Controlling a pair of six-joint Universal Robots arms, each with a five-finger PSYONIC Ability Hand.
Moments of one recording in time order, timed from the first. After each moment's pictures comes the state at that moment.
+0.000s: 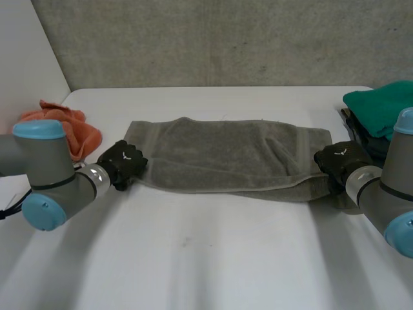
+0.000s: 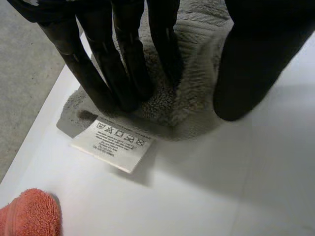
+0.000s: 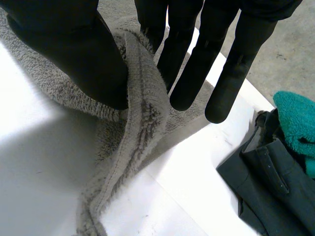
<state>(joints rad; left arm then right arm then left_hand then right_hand) 4.49 -2.36 -1.26 3.17 -1.23 4.04 1.83 -1.13 1.55 0.01 1.55 2.61 0.97 0.96 0.96 0.96 0.76 1.14 1.18 1.19 1.20 1.01</state>
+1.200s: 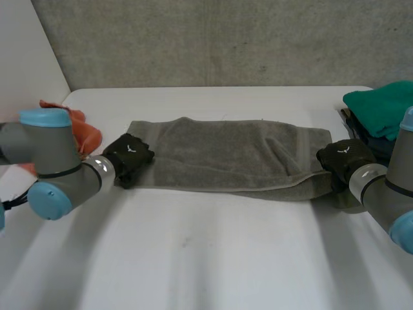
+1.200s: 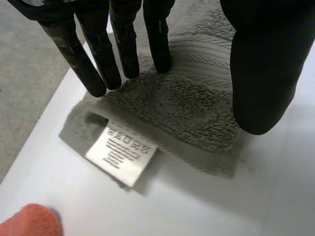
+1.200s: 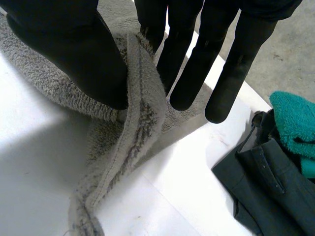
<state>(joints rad) 4.46 -2.40 -1.13 3.07 -1.25 3.99 1.80 -1.13 1.54 0.01 1.53 2.60 0.47 0.48 0.48 0.46 0.29 1.14 1.18 1.19 1.20 1.01</state>
